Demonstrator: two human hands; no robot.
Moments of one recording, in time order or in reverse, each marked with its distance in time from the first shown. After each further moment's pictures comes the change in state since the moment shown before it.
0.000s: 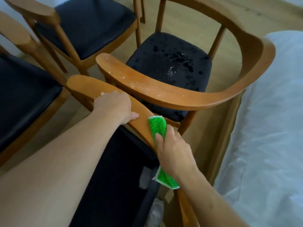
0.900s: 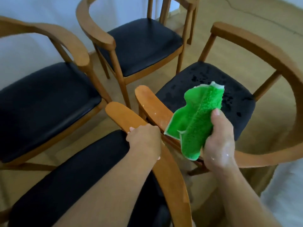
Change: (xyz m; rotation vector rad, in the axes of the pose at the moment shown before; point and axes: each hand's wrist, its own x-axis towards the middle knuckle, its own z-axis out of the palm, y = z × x) left_hand 0.018 0.014 -0.021 -0.193 -0.170 -0.109; right_hand 0.119 -0.050 -0.092 1.135 -0.023 -0.285
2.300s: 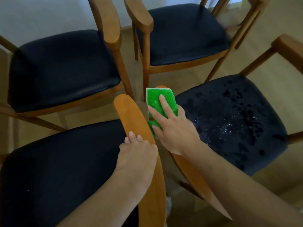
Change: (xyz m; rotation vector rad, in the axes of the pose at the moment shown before) left_hand 0.004 -0.001 0.014 -0.016 -0.252 -0.198; right_hand 0.107 0.075 0.066 -1.435 -0.925 -0.522
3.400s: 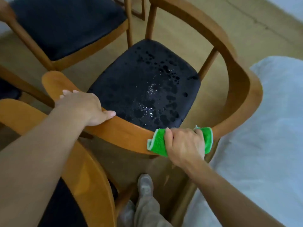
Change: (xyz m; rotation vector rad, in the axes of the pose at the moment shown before) left_hand 0.021 0.072 -0.067 0.254 0.225 0.087; right_hand -0.223 0.048 0.030 0.021 0.069 0.964
